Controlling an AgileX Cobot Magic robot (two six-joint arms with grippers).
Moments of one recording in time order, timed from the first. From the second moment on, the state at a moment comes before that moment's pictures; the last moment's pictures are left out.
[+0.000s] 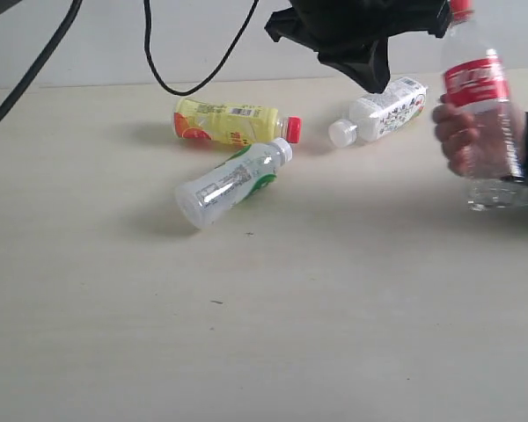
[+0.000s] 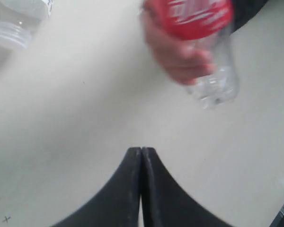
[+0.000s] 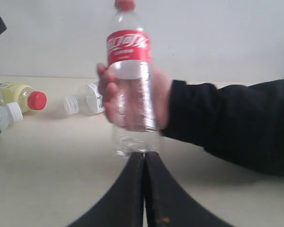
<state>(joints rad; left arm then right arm) -0.77 2.24 -2.31 -0.32 1.22 -0.06 0.03 0.01 -0.01 0.03 0.28 -0.08</state>
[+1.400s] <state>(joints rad) -0.60 1.82 -1.53 -0.04 0.96 0.07 0.03 0.01 -0.01 0.03 0.28 -0.08</state>
